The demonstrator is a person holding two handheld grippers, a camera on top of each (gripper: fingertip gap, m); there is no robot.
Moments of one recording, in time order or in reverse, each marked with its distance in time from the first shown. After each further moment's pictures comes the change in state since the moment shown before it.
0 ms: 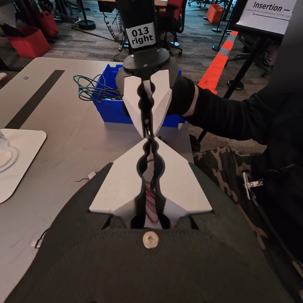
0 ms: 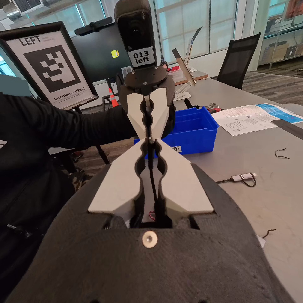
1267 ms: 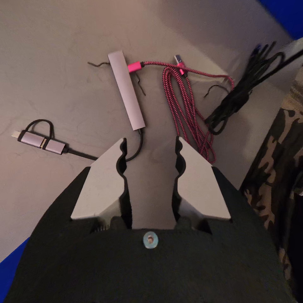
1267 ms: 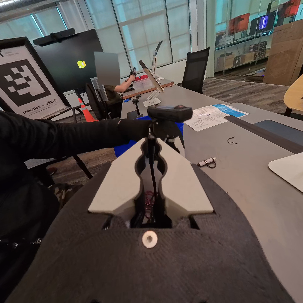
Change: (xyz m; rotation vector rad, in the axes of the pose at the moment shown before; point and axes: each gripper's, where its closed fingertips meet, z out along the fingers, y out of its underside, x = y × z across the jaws) left arm -0.086 0.174 0.020 -0.632 -0.203 -0.418; right arm 0.026 -0.016 -0.059 0.046 0.205 0.017
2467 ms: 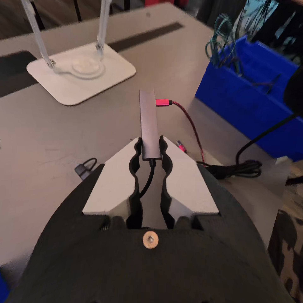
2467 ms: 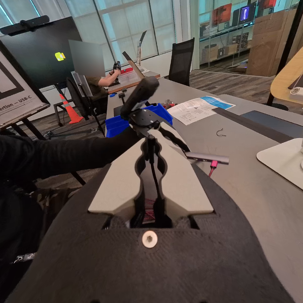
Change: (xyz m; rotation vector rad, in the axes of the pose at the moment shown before) left arm -0.022 -0.071 -0.043 0.632 -0.202 -0.178; right arm 0.016 0.011 0.016 -0.041 0.095 0.007
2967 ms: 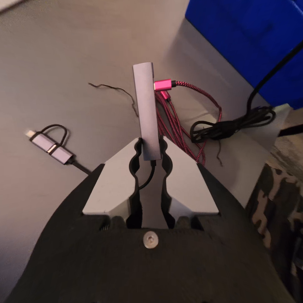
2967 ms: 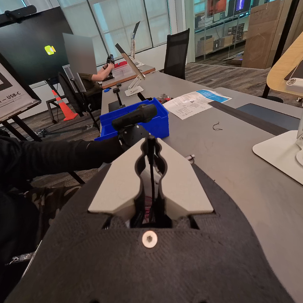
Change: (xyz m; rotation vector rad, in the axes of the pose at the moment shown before) left arm 0.039 0.085 0.011 -0.311 0.099 -0.008; right arm 0.007 0.008 0.002 -0.035 0.032 0.010
